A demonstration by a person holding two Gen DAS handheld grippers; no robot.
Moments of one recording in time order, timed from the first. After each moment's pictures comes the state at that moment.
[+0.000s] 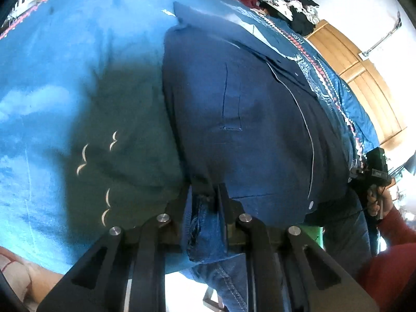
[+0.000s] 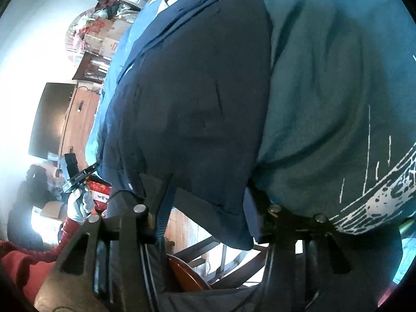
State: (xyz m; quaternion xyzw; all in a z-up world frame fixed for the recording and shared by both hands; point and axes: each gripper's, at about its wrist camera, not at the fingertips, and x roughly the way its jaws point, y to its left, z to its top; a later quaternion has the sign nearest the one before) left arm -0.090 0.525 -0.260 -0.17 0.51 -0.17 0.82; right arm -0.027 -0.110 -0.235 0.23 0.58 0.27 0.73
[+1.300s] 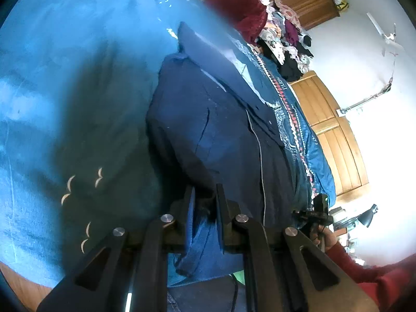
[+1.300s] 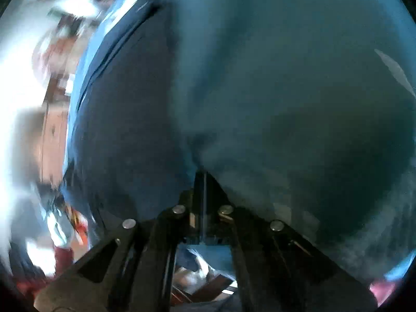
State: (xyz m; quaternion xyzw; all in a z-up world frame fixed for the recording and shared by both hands) left arm -0.067 0.556 -0.247 -0.34 0.45 -0.19 0.80; right arm -0.006 -0.177 -0.269 0.26 0.61 0.15 0.73
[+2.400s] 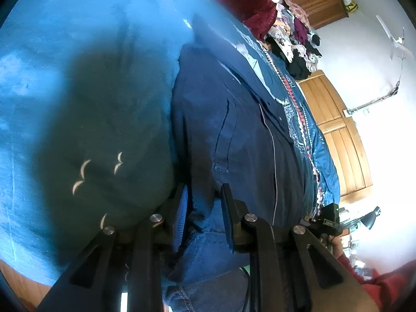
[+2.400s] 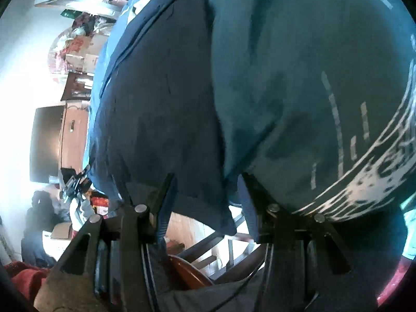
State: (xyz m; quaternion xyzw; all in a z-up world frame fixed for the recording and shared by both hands) left arm -0.068 0.560 -0.269 -0.34 0.47 -0.18 0.79; right arm -0.028 -0.135 -0.255 0.28 0.61 0.22 0.71
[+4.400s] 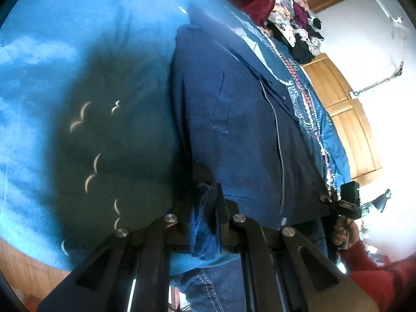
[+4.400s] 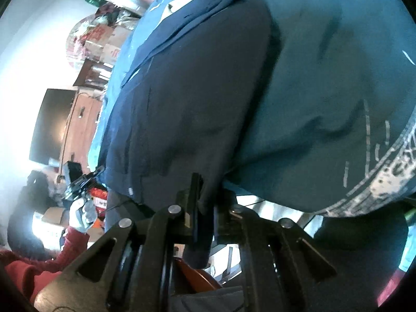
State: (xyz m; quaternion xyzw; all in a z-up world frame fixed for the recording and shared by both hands) left arm -0.104 0.541 -0.261 -0.30 0.50 -0.17 0.80; right arm -0.033 -0.098 -0.214 0.25 0.57 0.25 0.74
